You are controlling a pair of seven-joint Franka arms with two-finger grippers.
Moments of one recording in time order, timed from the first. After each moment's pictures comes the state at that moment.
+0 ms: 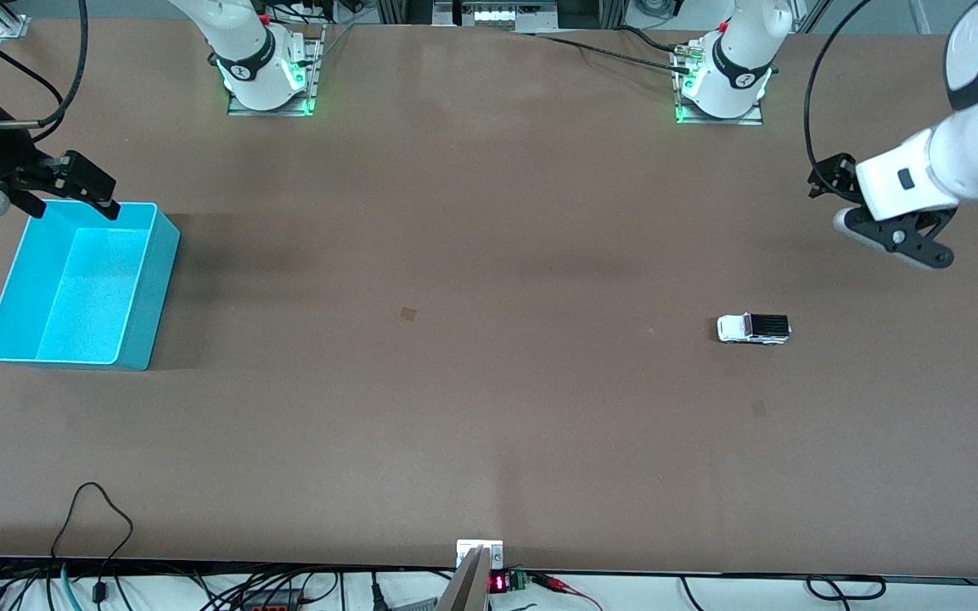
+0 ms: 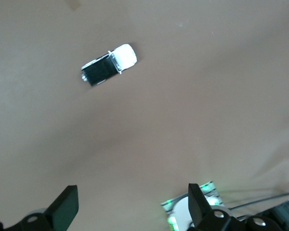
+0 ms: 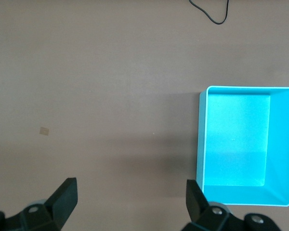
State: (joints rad) left arm 0.03 0.09 -0.08 -1.70 0.03 1.49 0.48; right arm 0.05 -0.05 0.01 -1.67 0.00 1.70 0.08
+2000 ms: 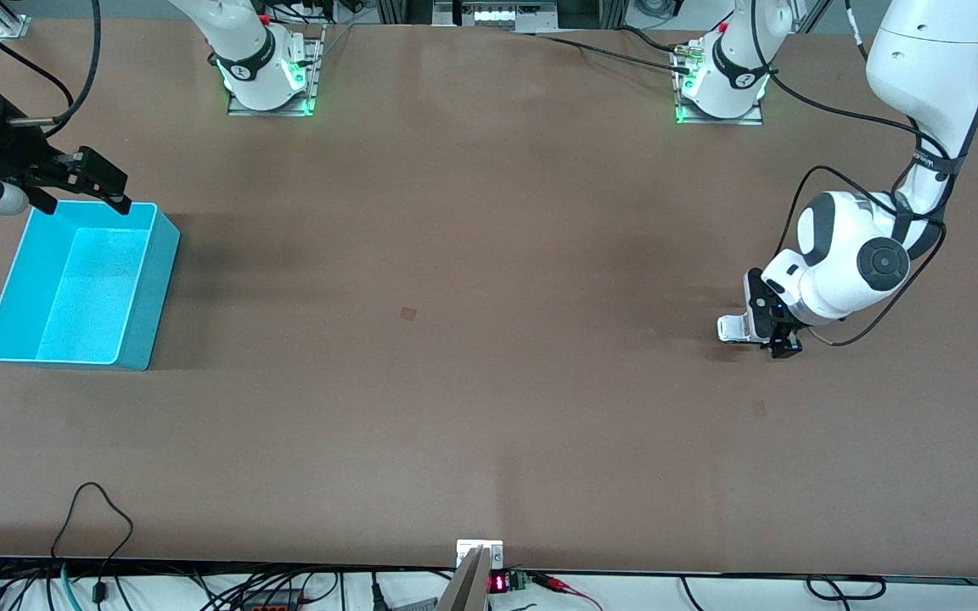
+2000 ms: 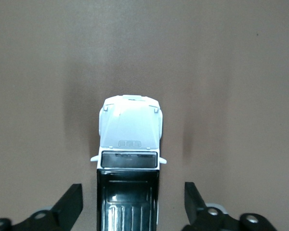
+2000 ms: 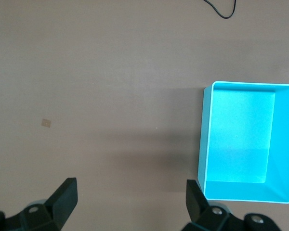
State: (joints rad) left arm 0.09 0.45 -0.08 -2.10 0.04 2.51 1.53; right arm 0.06 -0.05 0.02 -1.67 0.00 1.68 0.07
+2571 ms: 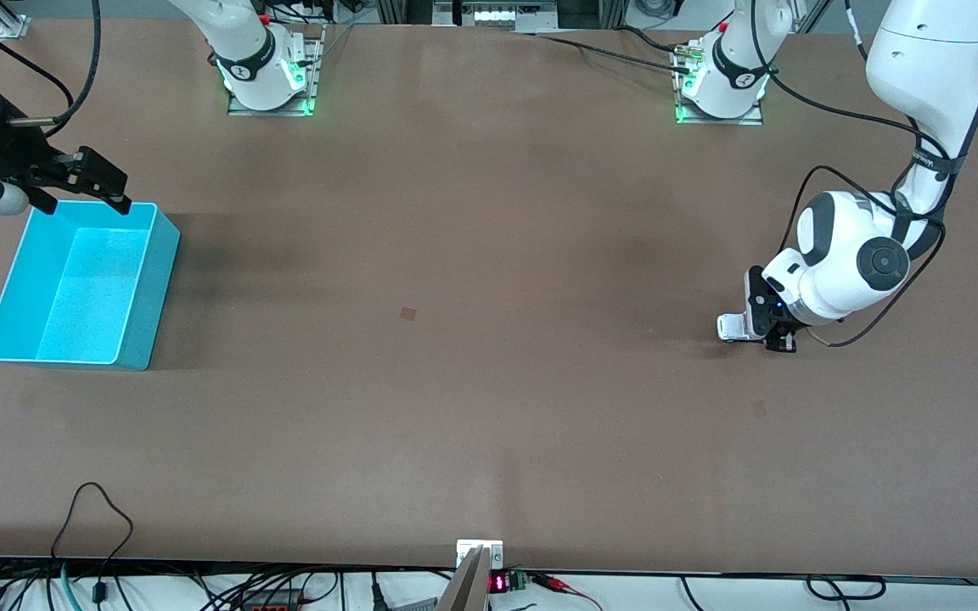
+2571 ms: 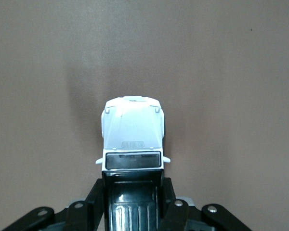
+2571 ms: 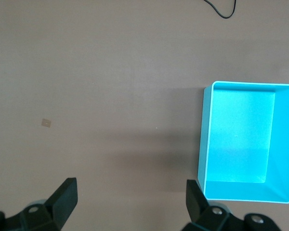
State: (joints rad) left arm 0.09 0.45 -0.08 -2.10 0.04 2.51 1.58; right arm 0.06 -0.05 0.02 -1.67 0.00 1.68 0.07
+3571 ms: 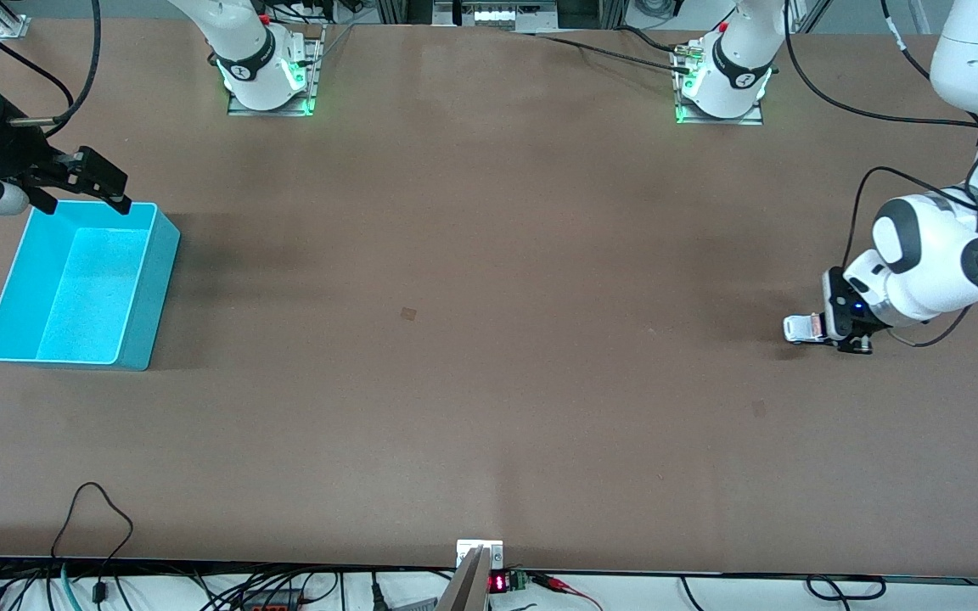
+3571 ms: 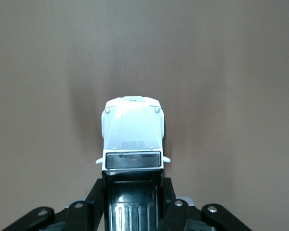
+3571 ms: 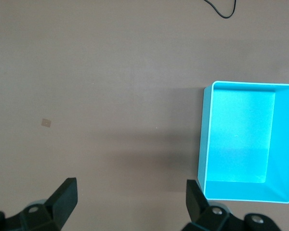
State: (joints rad) left arm 0.34 0.50 -0.07 -2.03 0.04 2.50 1.85; right arm 0.06 -0.05 0.02 -1.67 0.00 1.68 0.07
